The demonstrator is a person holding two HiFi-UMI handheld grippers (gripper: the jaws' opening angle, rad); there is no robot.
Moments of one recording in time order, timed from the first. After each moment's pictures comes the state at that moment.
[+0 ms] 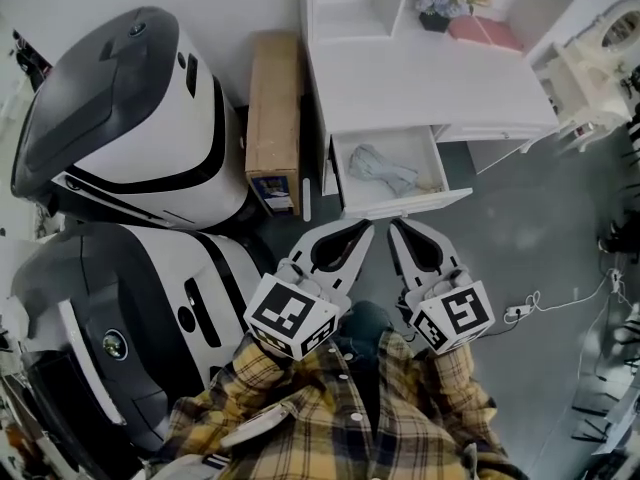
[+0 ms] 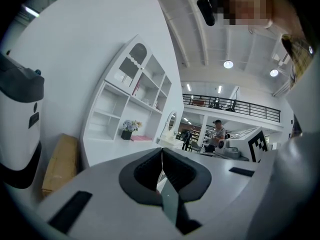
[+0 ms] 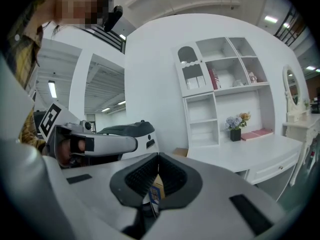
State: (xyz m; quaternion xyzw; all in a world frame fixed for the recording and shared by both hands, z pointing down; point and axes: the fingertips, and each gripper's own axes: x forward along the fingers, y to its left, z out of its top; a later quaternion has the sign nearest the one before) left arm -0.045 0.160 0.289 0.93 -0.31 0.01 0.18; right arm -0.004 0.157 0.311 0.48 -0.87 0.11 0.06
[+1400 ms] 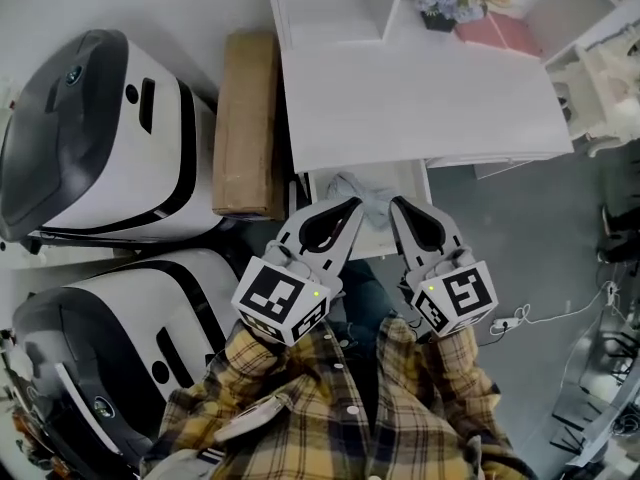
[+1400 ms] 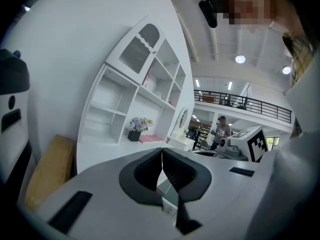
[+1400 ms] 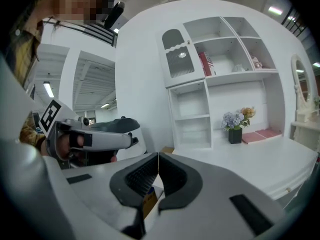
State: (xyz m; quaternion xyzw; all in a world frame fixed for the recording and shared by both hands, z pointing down) left arm 0.030 -0.024 0.311 0.92 -0.34 0.03 0.20; right arm 0.085 -0.027 0.335 0.46 -0.87 0.14 0.09
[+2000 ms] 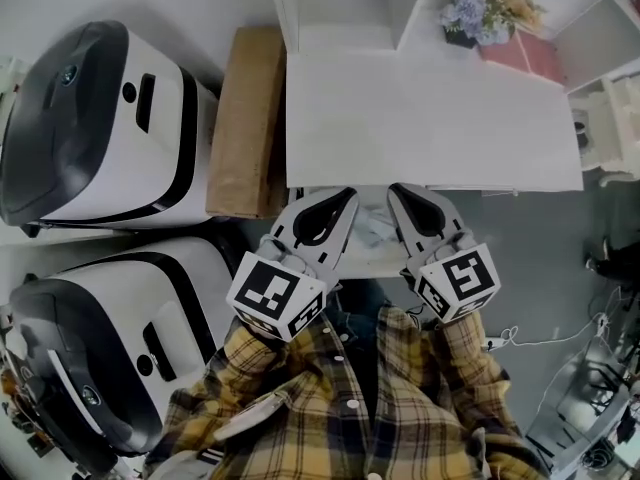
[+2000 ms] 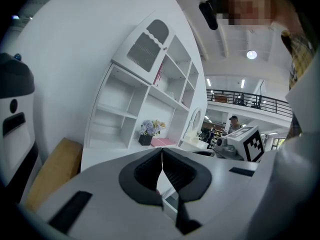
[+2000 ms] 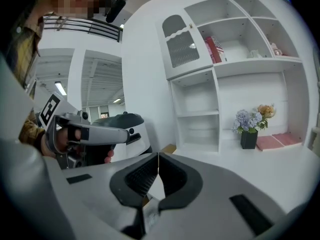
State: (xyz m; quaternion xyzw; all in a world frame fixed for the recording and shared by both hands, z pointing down) left arm 0.047 -0.097 0.311 0.89 -0.41 0.03 0.20; right arm 0.104 -0.112 0.343 0.39 -0.90 0.13 0.12
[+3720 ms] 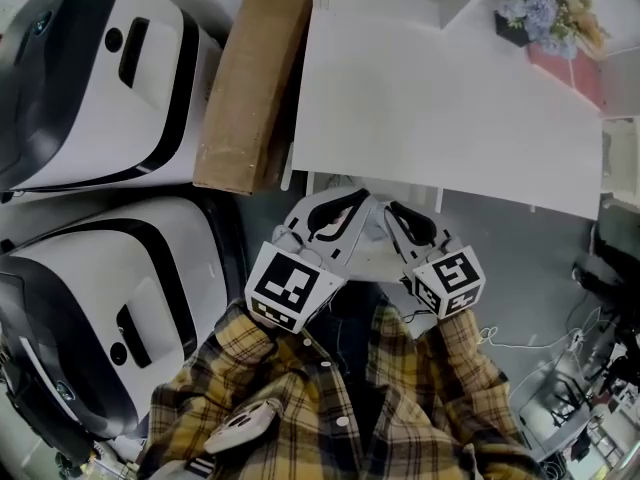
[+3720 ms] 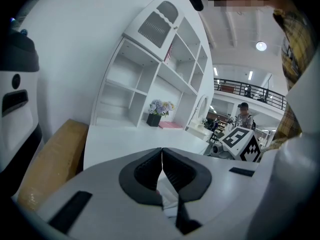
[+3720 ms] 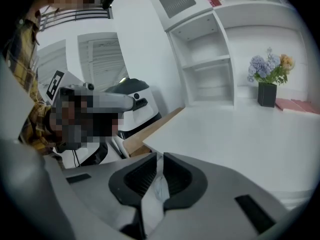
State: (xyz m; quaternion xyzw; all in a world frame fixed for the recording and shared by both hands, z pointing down) left arm 0.040 -0.111 0.417 0.87 -0.42 0.10 0.24; right arm 0.093 -0.093 0.500 0.29 -0.89 0.23 0.25
